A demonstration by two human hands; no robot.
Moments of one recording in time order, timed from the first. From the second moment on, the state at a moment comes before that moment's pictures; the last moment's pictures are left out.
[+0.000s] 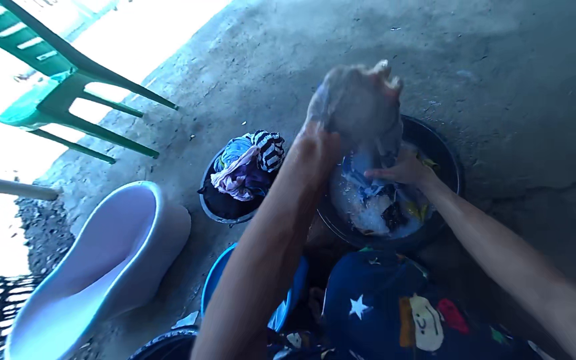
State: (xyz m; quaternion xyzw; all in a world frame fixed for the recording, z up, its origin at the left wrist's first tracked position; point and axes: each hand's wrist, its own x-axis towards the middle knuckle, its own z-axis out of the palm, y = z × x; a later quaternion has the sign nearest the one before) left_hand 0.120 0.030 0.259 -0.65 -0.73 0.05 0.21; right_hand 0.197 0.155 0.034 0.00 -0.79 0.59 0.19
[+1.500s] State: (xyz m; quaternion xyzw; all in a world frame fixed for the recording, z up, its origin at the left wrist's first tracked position) left_hand 0.178 0.059 0.036 -0.17 -0.71 -0.63 -0.25; right_hand 0.169 0.185 0.081 -0.12 -0.44 0.86 0.22
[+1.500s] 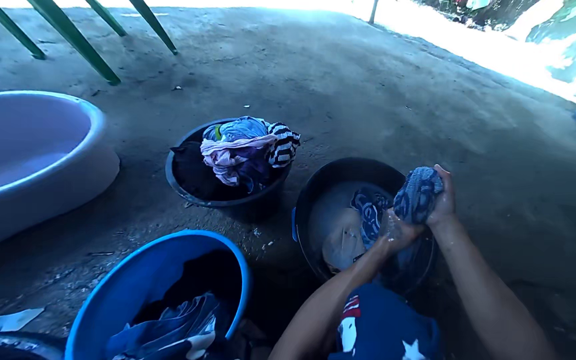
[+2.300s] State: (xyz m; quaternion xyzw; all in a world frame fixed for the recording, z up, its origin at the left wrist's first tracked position) left_hand 0.119 0.026 -0.010 -0.31 -0.24 -0.79 -0.47; right_hand 0.059 0.167 0.039 0.40 -0.37 0.83 -0.13
